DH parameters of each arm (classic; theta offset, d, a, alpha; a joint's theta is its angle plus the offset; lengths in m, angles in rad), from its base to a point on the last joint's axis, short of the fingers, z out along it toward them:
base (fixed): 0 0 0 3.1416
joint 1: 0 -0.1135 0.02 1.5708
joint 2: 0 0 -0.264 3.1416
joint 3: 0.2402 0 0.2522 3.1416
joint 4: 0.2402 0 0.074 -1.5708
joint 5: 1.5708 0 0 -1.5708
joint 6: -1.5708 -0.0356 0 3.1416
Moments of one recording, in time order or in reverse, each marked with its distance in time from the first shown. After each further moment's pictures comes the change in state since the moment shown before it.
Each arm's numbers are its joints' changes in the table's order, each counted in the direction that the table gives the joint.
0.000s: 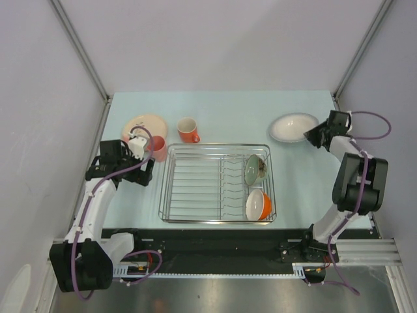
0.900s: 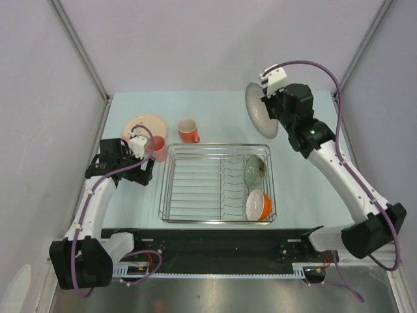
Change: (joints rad) left arm 0.000 0.023 0.020 0.017 0.015 -0.018; right arm -0.687 -0.409 0.346 0.226 0.344 1.172
